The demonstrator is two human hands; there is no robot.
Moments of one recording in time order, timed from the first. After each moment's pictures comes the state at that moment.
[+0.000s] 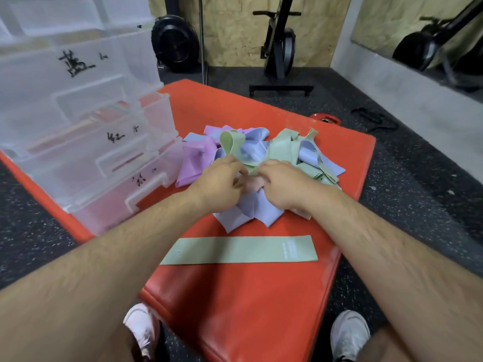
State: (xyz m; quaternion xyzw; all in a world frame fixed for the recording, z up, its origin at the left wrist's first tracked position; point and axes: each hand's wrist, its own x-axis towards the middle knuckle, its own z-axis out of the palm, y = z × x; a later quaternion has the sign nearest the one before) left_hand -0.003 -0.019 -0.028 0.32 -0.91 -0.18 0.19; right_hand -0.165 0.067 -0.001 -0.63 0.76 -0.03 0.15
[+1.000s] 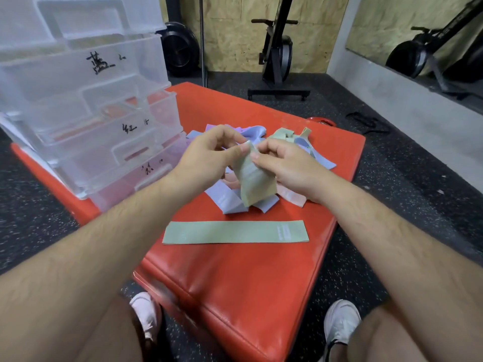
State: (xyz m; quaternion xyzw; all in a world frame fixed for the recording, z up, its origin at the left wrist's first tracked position) left_hand 0.032 0.047 0.044 0.33 -0.73 -0.48 0.36; right_hand -0.135 0.124 0.045 -0.57 0.63 -0.42 0.33
